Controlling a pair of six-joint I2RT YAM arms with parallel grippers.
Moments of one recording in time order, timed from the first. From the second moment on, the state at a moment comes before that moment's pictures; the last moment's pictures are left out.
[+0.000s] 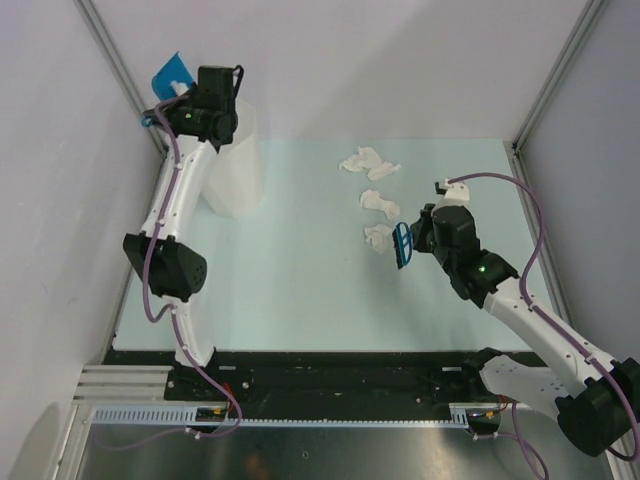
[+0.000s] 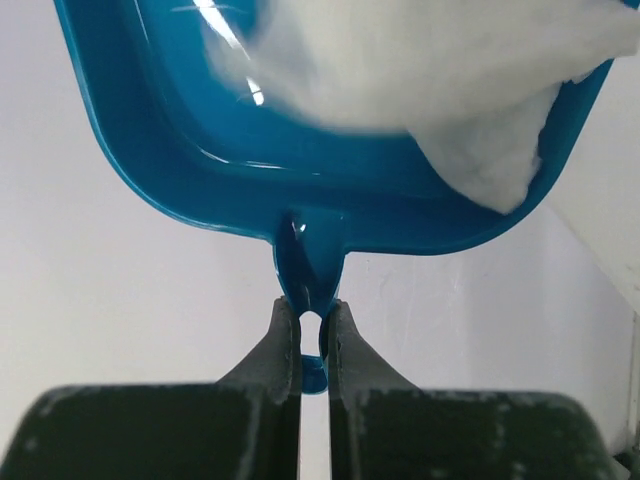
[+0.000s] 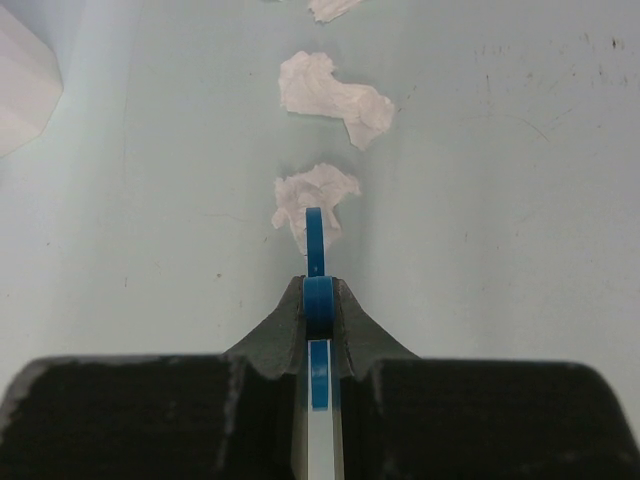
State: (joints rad) left arm -0.20 1.96 2.25 -0.86 -1.08 0.99; right arm 0.54 1.00 0.84 -0.28 0.32 0.41
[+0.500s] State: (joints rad) left arm -0.24 1.95 2.14 -0.74 -1.17 1.14; right arm 0.54 1.00 0.82 -0.25 0.34 0.34
